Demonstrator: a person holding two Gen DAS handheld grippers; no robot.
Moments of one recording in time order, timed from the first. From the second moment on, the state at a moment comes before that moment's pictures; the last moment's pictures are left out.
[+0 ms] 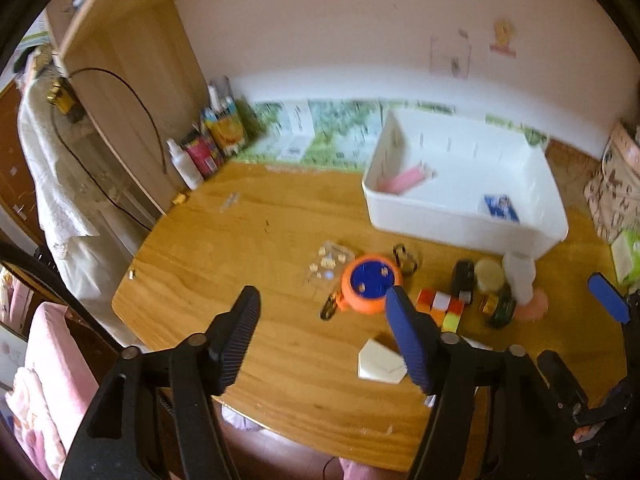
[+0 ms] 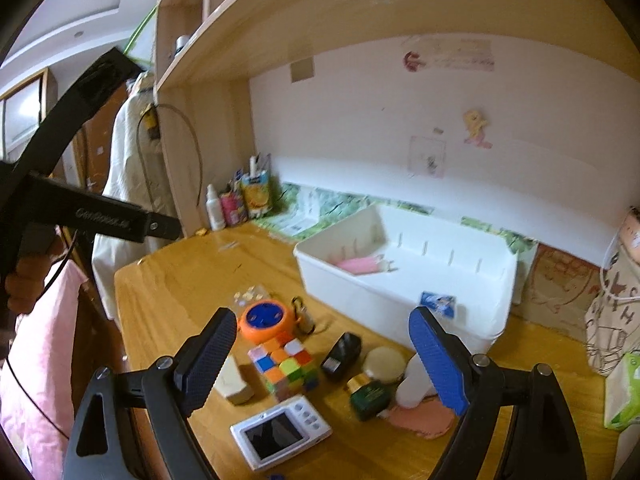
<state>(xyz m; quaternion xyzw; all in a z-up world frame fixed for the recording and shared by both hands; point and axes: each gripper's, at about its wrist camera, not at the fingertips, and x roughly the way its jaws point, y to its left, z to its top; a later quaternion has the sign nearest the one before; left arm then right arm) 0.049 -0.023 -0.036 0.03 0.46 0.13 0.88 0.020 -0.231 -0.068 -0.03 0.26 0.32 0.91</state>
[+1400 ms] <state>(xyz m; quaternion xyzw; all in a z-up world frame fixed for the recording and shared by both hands) 0.115 -0.039 -0.195 0.01 0.75 -0.09 0.66 0.002 -0.150 -0.175 -0.18 0.40 0.31 0.84</state>
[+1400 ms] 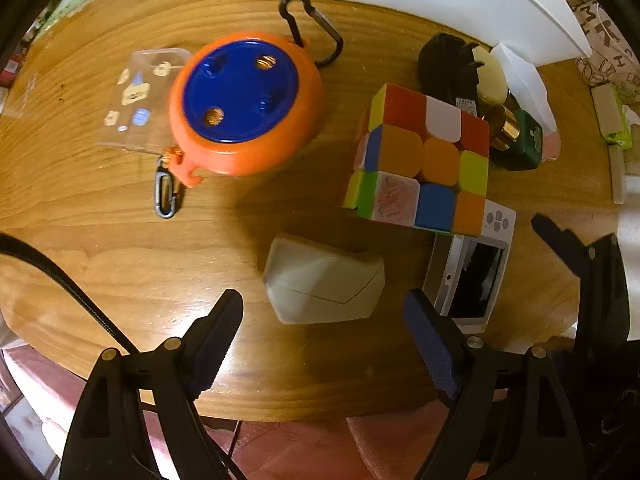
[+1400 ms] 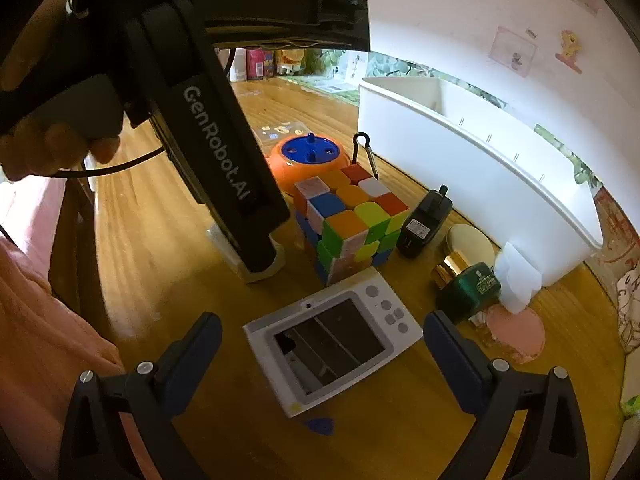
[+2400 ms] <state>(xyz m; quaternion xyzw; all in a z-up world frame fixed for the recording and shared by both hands) 0.149 -0.056 -0.232 -0.02 0.79 -0.06 0.62 0.049 -0.140 -0.208 -0.21 0.44 0.36 0.79</state>
